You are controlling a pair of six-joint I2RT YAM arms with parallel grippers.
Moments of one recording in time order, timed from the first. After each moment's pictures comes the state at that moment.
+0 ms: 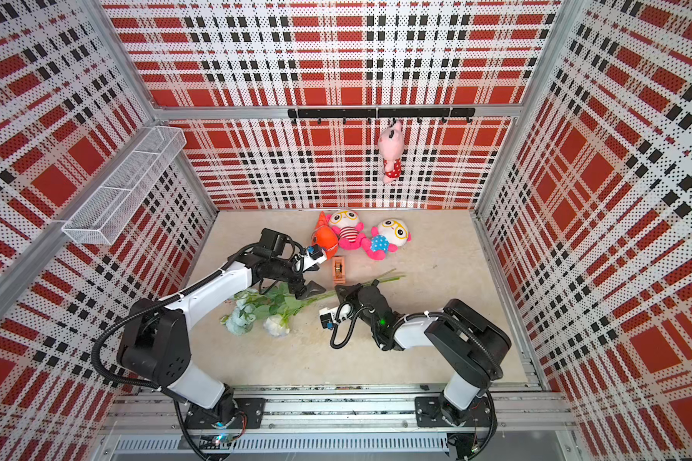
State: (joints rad) left arm -0.38 1.62 1.15 -0.51 0.64 0.67; right arm 0.82 1.66 0.58 0.82 0.05 -1.46
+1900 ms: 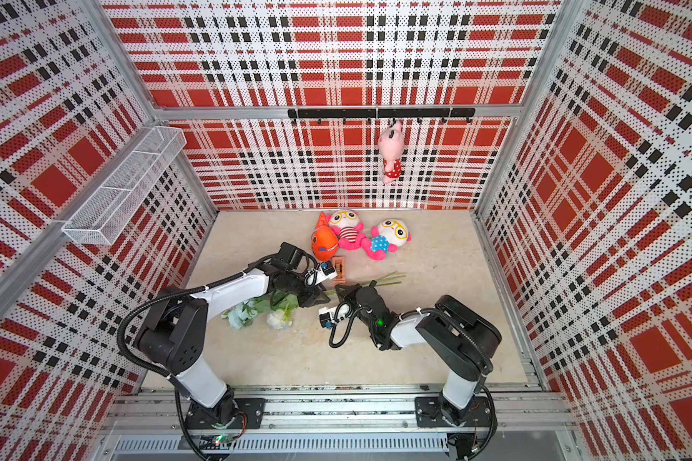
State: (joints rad) left arm -0.45 1.71 1.08 -0.45 0.55 0.59; right arm 0.82 1.72 0.60 0.86 0.09 -1.49
